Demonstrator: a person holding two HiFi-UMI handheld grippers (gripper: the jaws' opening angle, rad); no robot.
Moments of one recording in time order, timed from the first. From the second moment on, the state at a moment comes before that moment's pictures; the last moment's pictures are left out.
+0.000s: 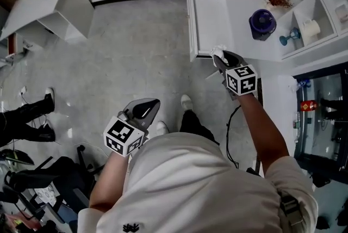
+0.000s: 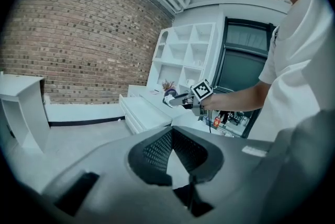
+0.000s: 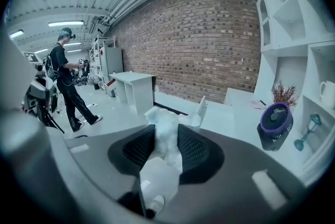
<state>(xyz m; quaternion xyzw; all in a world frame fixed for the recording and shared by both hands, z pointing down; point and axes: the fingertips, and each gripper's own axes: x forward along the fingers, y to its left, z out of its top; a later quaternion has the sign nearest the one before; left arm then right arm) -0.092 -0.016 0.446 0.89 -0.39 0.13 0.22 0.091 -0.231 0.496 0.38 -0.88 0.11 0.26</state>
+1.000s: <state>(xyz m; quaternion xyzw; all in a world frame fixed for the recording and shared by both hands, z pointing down) -0.090 0.048 0.464 0.89 -0.37 0.14 0.22 0.083 -0.099 0.490 0.36 -0.89 0.13 0.25</state>
